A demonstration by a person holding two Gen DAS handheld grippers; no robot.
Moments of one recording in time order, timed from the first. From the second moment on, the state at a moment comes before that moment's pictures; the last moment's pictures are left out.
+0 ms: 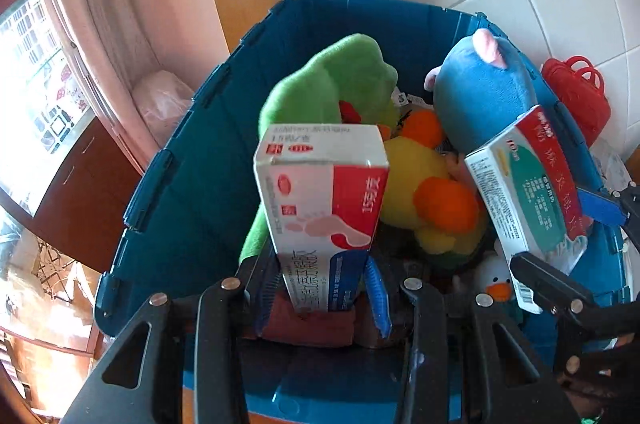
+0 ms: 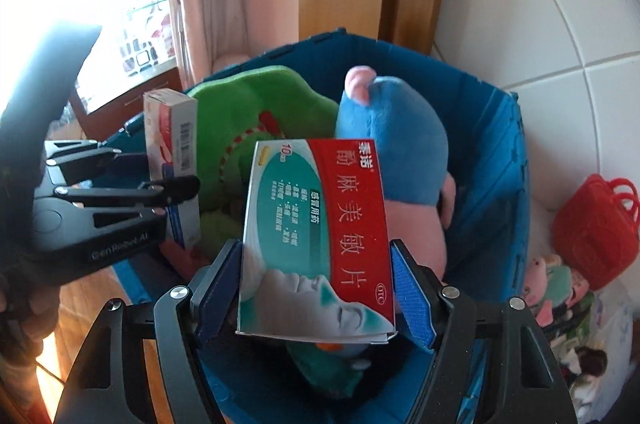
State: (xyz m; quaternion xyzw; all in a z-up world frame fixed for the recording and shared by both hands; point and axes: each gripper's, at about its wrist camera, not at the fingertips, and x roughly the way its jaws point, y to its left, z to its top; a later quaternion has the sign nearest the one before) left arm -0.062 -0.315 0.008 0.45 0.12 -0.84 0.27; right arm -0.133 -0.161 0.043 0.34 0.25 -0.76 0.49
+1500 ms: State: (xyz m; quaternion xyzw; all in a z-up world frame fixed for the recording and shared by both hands) left arm -0.025 -0.275 0.038 0.34 0.14 -0.89 0.28; right arm -0.149 -0.117 0.051 0.36 0.20 -0.81 0.43
